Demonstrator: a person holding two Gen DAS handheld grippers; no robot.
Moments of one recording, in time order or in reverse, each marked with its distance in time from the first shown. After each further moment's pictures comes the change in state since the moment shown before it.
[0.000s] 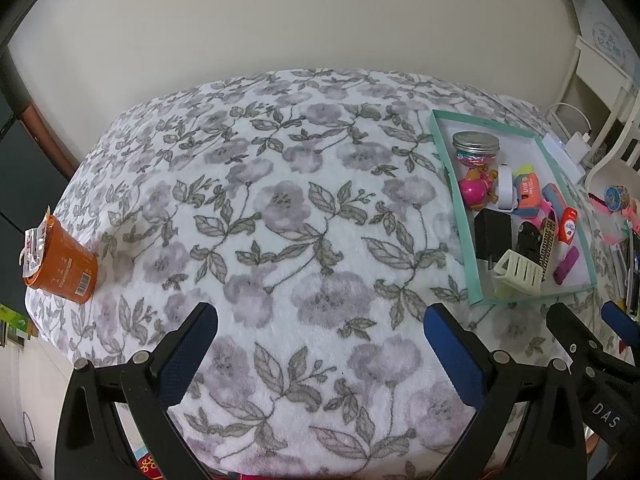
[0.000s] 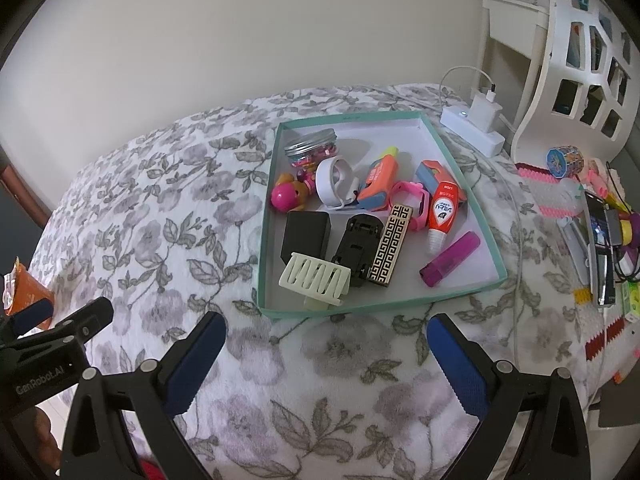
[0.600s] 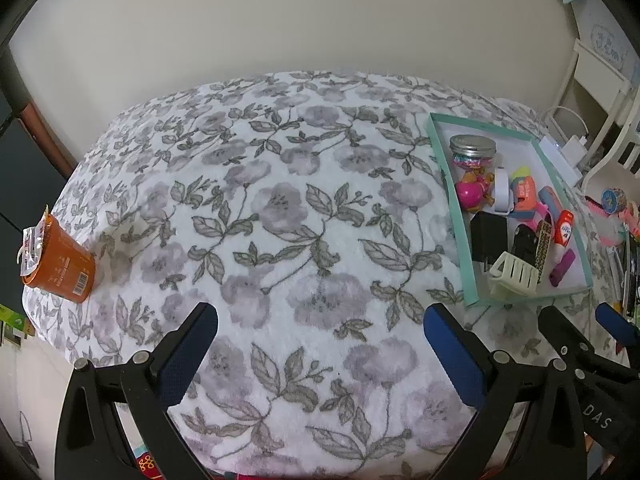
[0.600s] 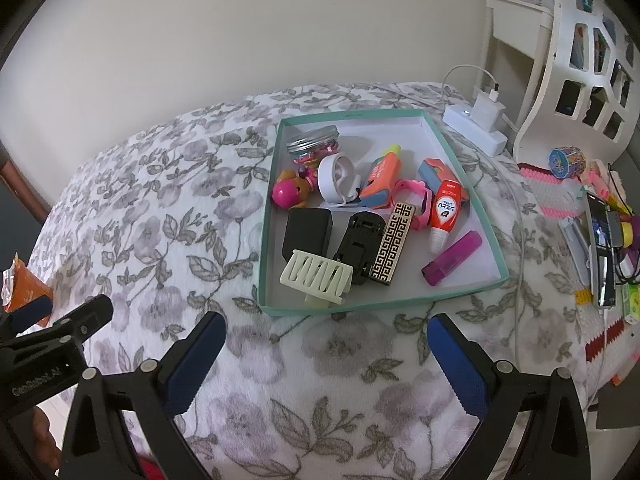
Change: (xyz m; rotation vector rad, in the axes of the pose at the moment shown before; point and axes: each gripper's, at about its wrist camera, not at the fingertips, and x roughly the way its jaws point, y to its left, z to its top) left arm -0.004 0.002 -0.001 -0.003 -0.013 -0.018; right arm 0.003 0.001 0.000 -0.016 0.007 0.001
